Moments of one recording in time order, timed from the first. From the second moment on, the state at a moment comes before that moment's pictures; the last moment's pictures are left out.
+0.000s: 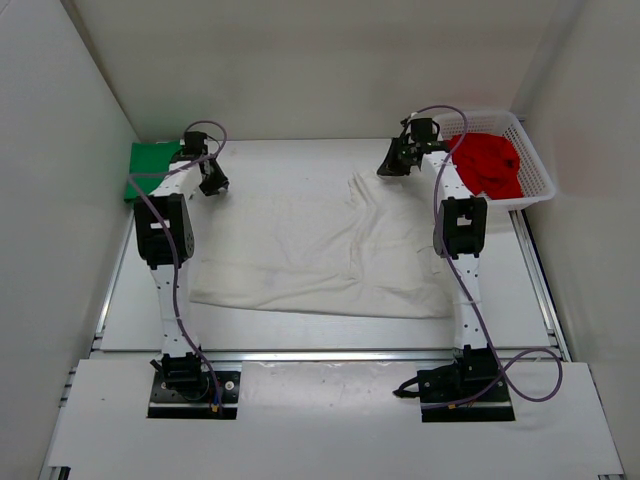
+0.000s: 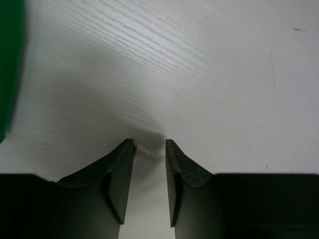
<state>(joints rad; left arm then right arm) 0.04 2.38 1.94 -0.49 -0.01 -0.46 0.08 2.73 2.53 -0.63 -0.43 0.35</state>
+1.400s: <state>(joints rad) 0.05 2.21 1.73 -0.44 -0.03 -0.48 0.08 2.57 2.56 -0.81 -0.41 0.27</state>
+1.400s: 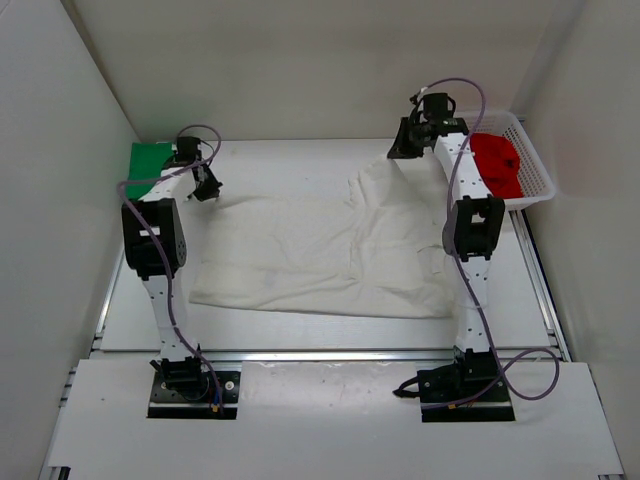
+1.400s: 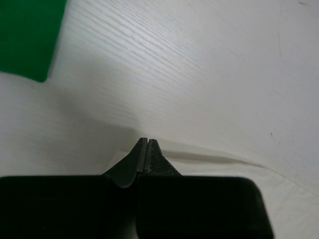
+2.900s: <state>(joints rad) 0.15 1.58 1.11 -0.20 0.11 -0.55 0.08 0.98 0.91 -0.48 -0.31 0.31</state>
